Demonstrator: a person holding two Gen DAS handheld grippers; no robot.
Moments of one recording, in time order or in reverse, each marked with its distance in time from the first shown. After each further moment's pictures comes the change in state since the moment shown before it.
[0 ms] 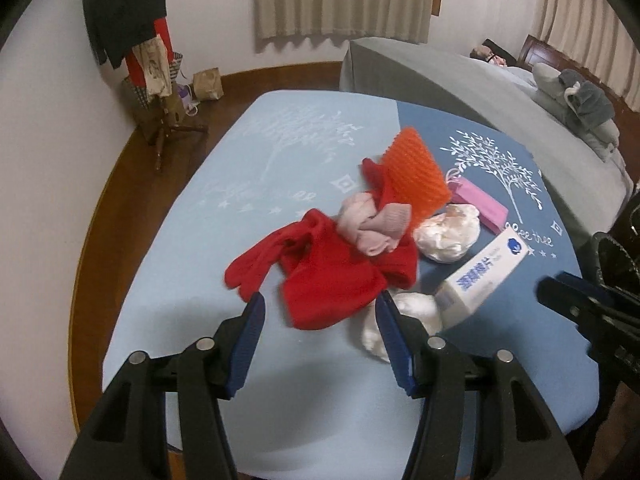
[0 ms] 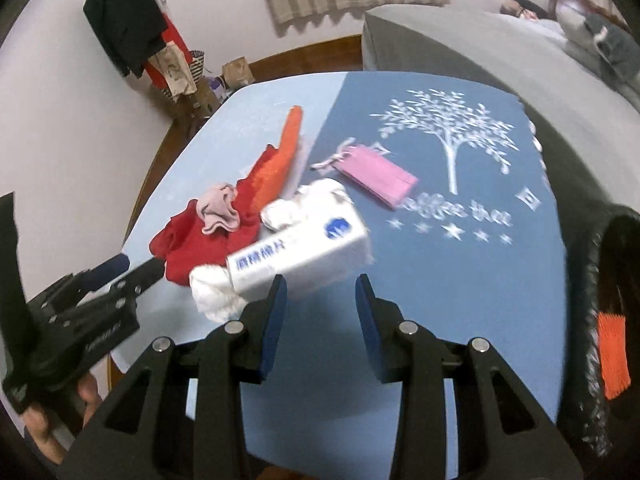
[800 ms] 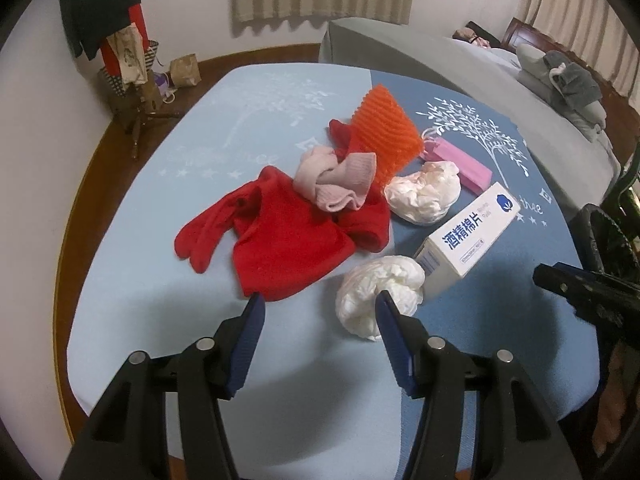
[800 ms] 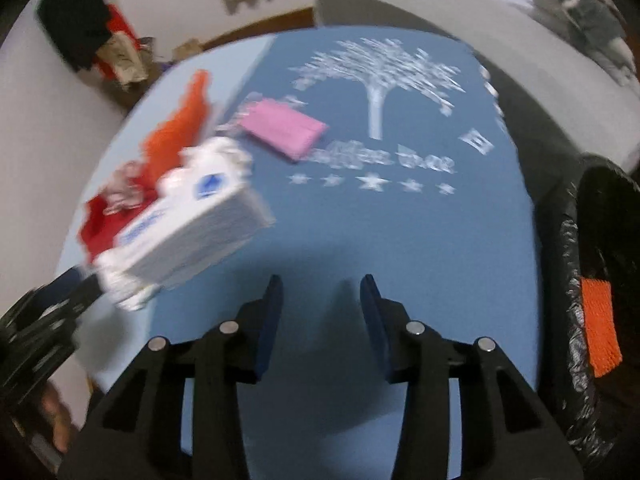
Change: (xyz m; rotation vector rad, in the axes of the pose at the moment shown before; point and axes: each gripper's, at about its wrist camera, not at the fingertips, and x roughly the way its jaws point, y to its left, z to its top) left arm 0.019 -0.024 -0.019 0.043 0.061 -0.054; right arm 0.019 -0.055 -0.022 0.063 0.084 -0.093
